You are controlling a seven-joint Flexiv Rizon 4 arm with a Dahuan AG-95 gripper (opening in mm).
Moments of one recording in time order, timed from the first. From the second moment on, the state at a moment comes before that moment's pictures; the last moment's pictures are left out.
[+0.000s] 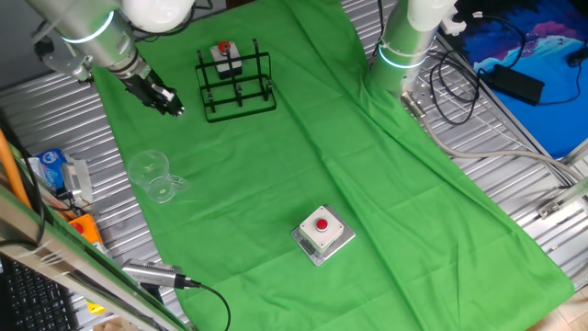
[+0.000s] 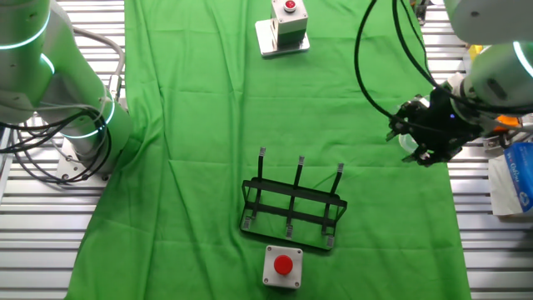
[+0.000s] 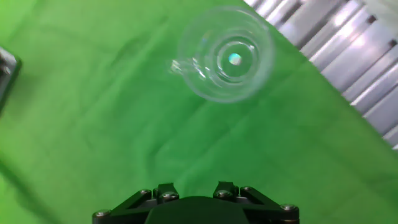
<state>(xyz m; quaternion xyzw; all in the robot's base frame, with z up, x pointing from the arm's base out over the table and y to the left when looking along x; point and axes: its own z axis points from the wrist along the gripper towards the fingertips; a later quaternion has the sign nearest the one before) 0.606 -0.082 0.163 0.29 -0.95 -0.05 0.10</state>
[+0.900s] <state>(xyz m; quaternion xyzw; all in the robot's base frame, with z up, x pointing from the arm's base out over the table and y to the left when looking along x) 0.645 -0.147 0.142 0.36 -0.92 -0.09 0.09</state>
